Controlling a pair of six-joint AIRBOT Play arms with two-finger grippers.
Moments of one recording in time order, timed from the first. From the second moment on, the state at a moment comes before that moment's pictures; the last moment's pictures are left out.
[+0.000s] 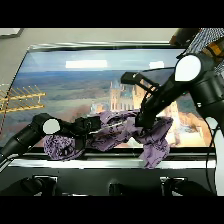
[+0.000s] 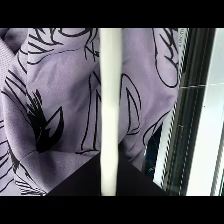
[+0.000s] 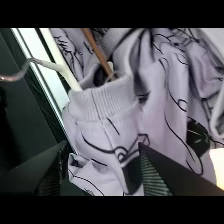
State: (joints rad) left arm -0.61 -1.09 0.89 1.20 -1.06 -0.59; right arm 0.38 -1.27 1.59 -1.18 1.81 0.93
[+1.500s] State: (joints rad) left arm -0.16 -0.91 0.76 1.05 -0.94 -1.42; right arm 0.38 -1.10 1.51 -1.33 1.66 0.99
